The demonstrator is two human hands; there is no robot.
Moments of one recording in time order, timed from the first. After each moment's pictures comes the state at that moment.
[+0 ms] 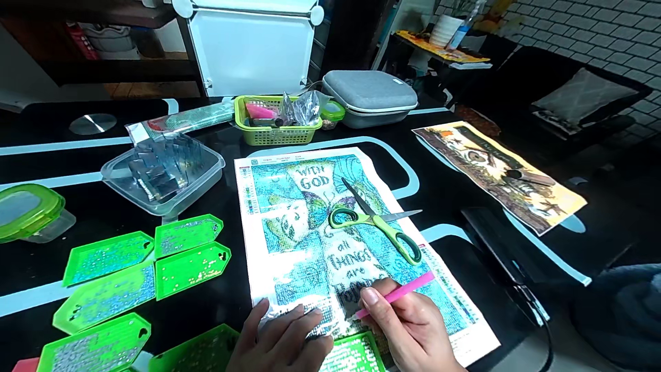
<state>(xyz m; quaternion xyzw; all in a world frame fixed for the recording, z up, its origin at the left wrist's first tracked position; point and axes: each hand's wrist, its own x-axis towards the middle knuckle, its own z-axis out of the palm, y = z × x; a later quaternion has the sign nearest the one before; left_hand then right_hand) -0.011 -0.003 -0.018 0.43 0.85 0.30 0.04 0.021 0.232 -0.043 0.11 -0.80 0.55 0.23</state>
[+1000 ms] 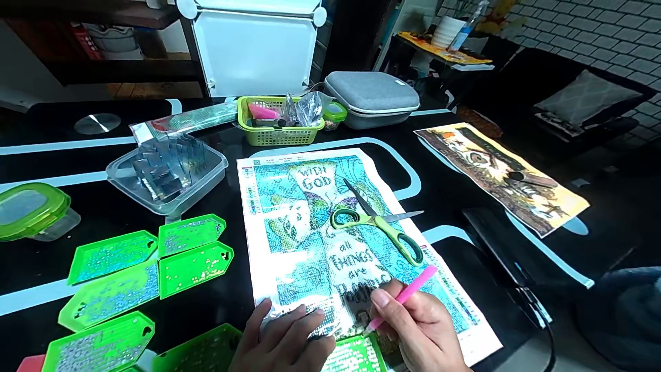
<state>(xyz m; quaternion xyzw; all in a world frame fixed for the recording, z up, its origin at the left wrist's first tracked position) -0.011 -0.003 -0.018 0.43 0.85 0.30 0.04 0.023 0.235 -0.037 0.10 -0.77 0.59 0.21</state>
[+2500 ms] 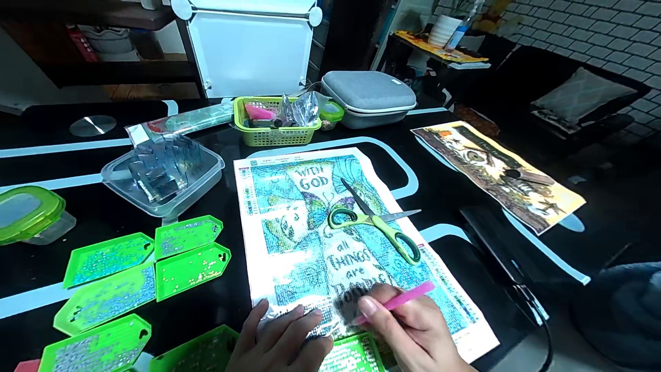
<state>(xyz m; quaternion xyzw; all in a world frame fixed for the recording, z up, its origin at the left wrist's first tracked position) -0.011 -0.003 -0.017 0.43 0.85 0.30 0.04 0.023 0.239 -0.035 0.17 -0.82 0.51 0.20</state>
